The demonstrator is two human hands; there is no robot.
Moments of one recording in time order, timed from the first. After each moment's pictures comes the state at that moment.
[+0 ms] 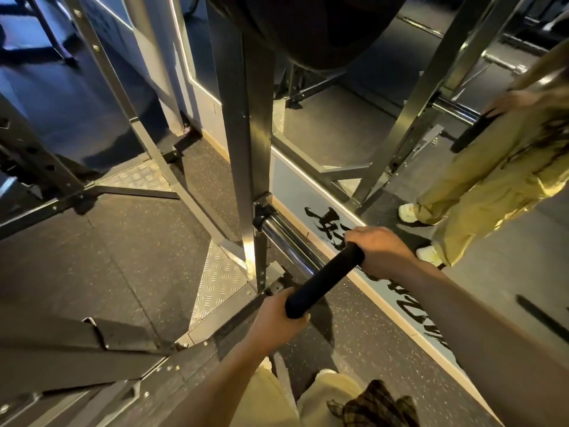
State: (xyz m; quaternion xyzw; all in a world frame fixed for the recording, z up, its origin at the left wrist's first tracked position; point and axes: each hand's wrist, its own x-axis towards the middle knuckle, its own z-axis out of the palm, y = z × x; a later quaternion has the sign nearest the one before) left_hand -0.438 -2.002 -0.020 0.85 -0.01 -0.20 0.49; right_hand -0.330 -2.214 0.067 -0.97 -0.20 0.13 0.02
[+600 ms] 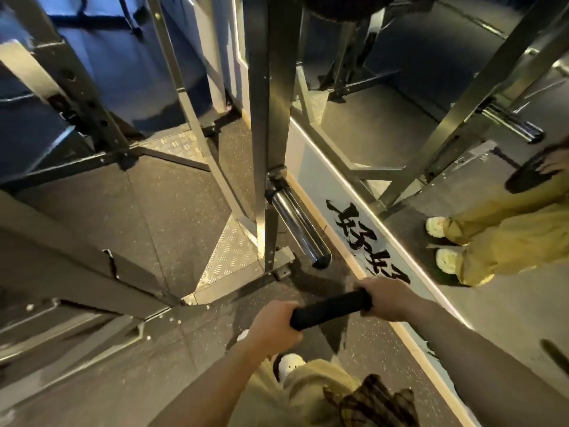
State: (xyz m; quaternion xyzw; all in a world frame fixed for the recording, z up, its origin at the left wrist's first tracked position) left_hand -0.490 -2.048 -0.020 0.89 0.04 -0.26 0.38; right_hand -0.380 -2.271 0.008 -0.91 -0.24 0.34 0.03
